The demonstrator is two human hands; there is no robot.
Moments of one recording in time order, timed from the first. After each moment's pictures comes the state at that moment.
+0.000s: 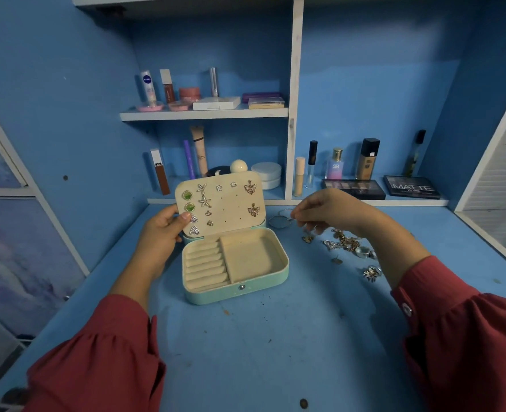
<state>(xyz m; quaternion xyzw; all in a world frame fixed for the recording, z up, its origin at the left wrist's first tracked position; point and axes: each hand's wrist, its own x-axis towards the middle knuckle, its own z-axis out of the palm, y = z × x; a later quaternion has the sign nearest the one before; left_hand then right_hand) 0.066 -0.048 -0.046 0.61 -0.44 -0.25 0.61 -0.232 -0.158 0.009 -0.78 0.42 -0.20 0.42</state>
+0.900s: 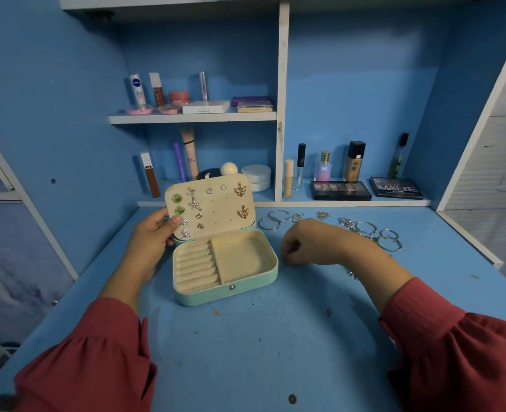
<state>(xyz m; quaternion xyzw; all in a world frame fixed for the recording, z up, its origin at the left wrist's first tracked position) 0.072 -0.052 -0.054 0.59 -0.44 -0.27 0.62 -0.225 -0.118 -0.002 -0.90 0.40 0.00 0.19</state>
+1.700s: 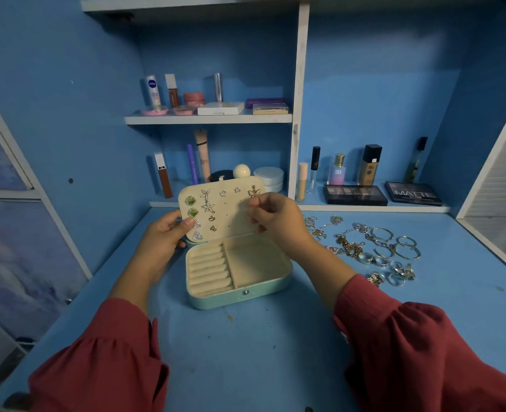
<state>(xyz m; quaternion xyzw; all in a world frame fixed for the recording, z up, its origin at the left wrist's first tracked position) 0.078 -0.049 -0.053 0.57 -0.44 -0.32 0.61 -0.139 -0.120 -0.014 -0.67 0.35 -0.44 0.48</state>
